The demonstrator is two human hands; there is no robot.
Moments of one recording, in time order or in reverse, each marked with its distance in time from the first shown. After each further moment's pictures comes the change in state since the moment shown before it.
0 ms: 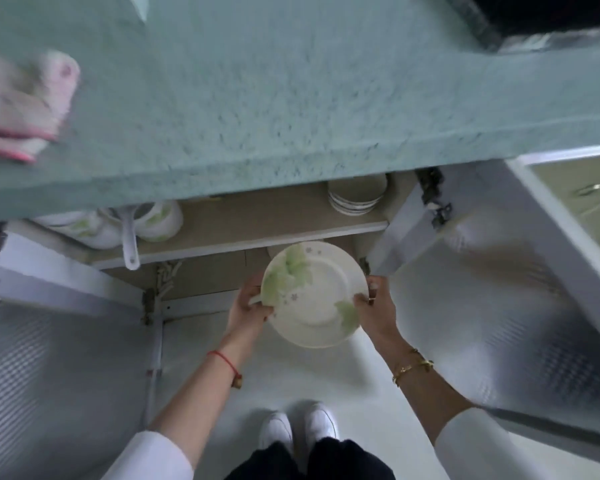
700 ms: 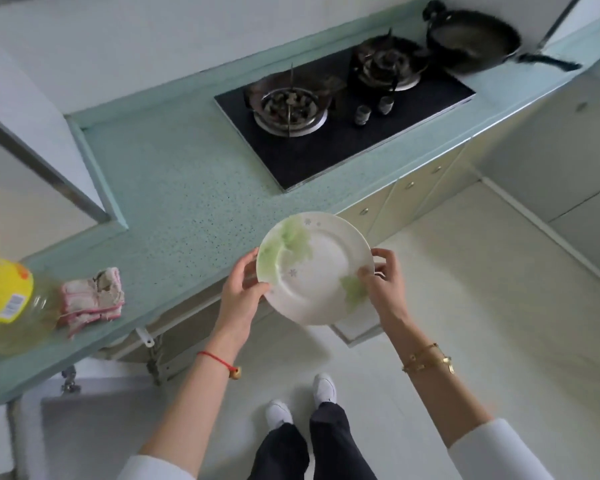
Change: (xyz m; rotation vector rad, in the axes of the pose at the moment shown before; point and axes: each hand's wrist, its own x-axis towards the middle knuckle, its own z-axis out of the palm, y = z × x) left_hand -0.282 0.301 0.053 0.145 -0.390 0.219; right_hand -0.249 -0.240 -0.279 0.445 0.328 0.041
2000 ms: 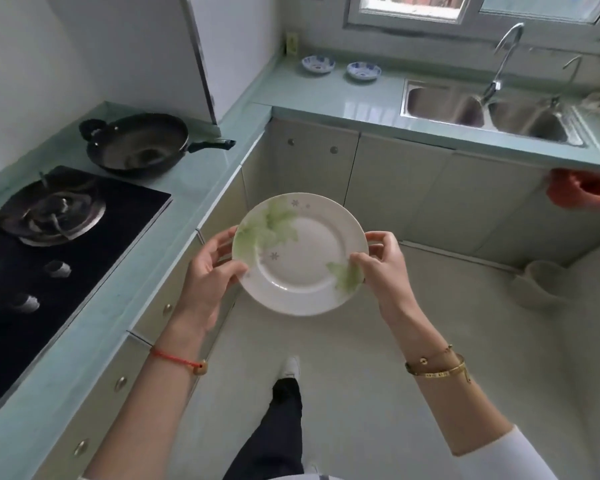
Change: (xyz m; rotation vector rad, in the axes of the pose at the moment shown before) left_hand 0.047 0.150 0.605 0.134 -0.717 0.157; right_hand 0.160 -0.113 -0.527 0.243 0.598 -0.071
